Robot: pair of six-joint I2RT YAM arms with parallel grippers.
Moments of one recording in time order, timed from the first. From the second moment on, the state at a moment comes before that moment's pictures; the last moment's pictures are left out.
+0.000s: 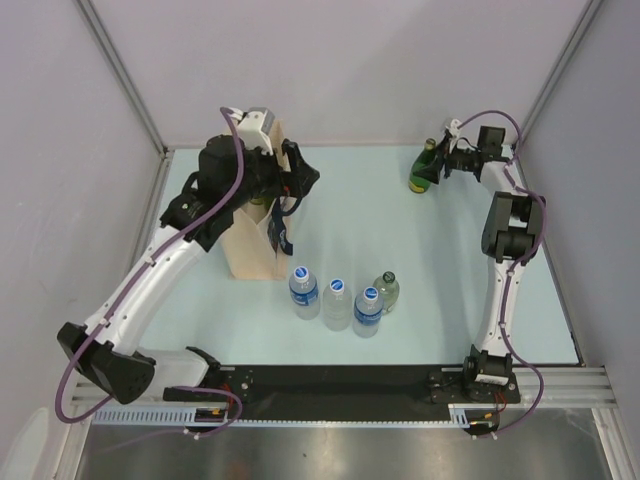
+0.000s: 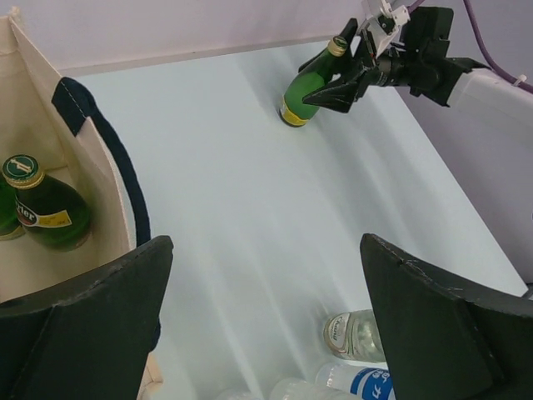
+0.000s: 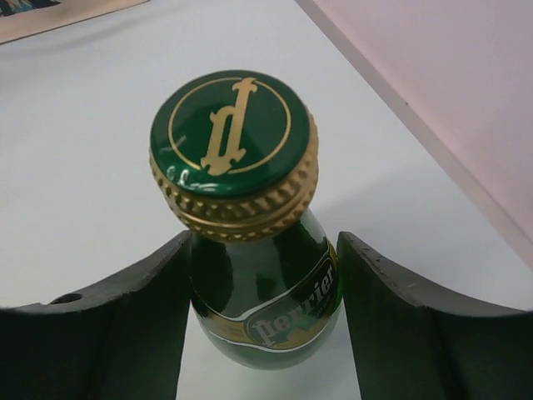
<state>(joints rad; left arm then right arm) -0.52 1.28 1.43 -0.42 0.09 -0.33 -0.14 2.49 2.06 -0.19 -1.19 -0.61</state>
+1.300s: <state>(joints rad) -0.69 1.76 1.57 -0.29 0.06 -0.18 0.05 2.11 1.62 -0.41 -1.10 -0.76</state>
